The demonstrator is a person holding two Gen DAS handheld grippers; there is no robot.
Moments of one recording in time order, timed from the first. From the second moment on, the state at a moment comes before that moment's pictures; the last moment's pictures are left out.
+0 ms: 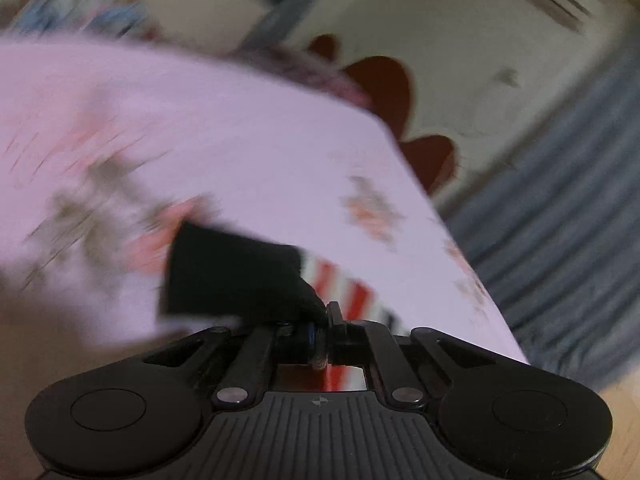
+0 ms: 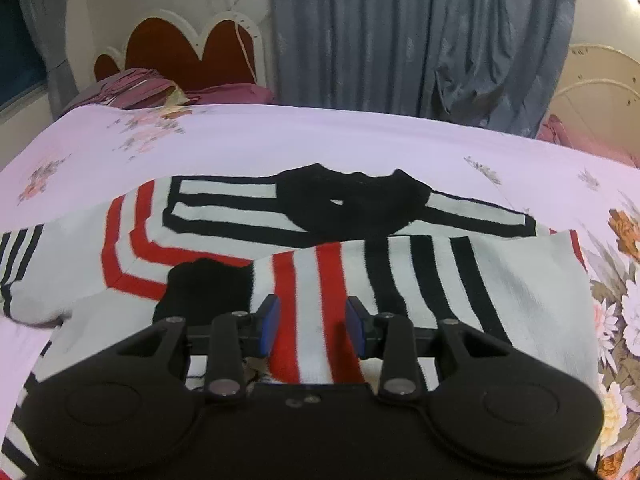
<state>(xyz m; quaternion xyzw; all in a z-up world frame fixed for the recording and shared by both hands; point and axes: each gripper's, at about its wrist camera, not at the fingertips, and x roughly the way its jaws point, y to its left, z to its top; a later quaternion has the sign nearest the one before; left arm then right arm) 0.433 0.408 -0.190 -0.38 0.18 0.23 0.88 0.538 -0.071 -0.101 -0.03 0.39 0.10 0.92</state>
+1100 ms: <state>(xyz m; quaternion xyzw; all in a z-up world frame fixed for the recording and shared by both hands) 0.542 -0.012 -0.146 -0.06 0.31 -0.27 0.91 0.521 -0.221 -0.081 0.15 0.36 0.02 0.92</state>
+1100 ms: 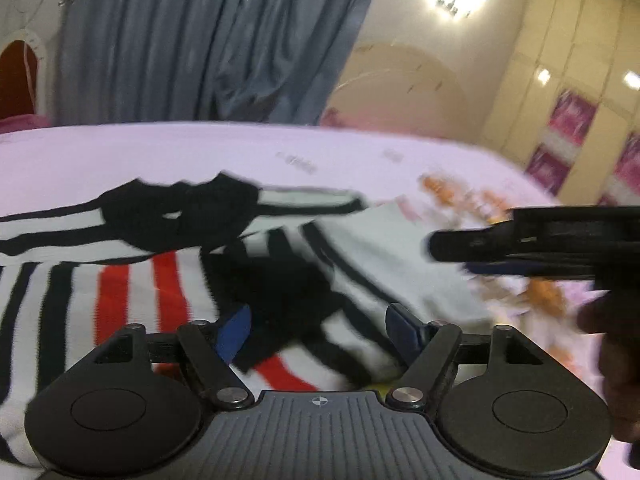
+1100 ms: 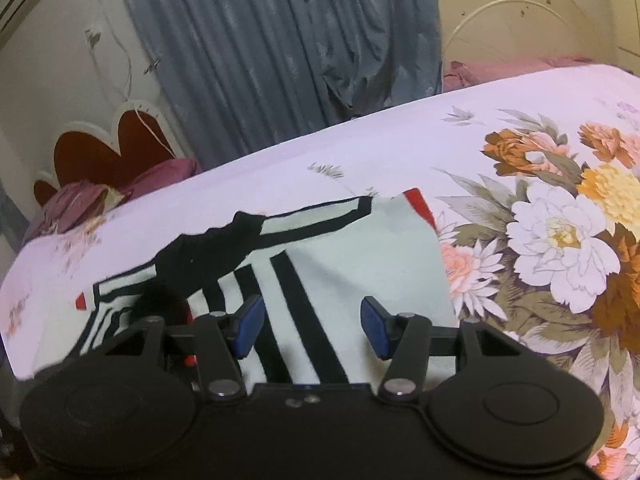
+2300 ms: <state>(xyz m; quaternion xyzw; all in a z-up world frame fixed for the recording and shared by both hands) 0.587 0.181 -0.153 -0.06 0.36 -0.05 0.93 0.575 -0.162 -0.121 0.05 0.40 0.06 0.91</state>
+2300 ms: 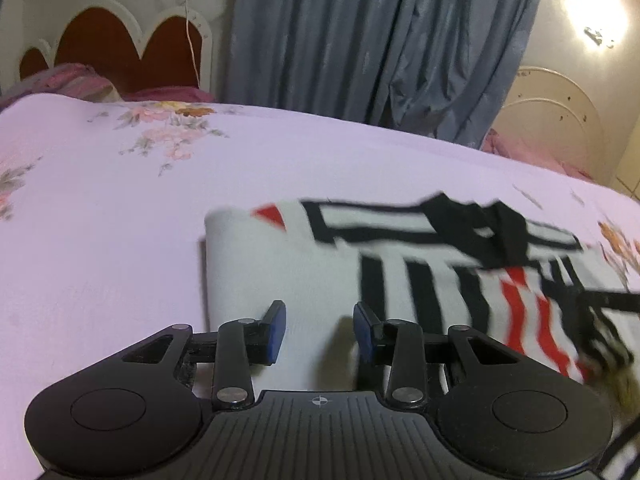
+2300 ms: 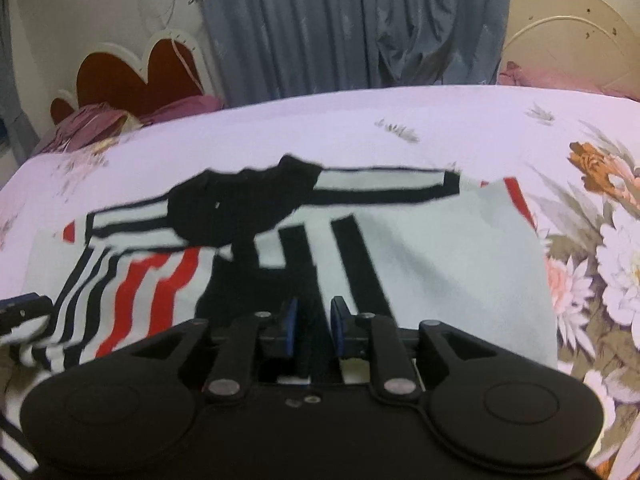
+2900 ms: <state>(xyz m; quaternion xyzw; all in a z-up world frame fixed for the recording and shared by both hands) 0.501 0.168 -0.162 -0.07 0.35 -0.05 0.93 0.543 -0.134 -0.120 0.02 0.41 0.08 0.91</state>
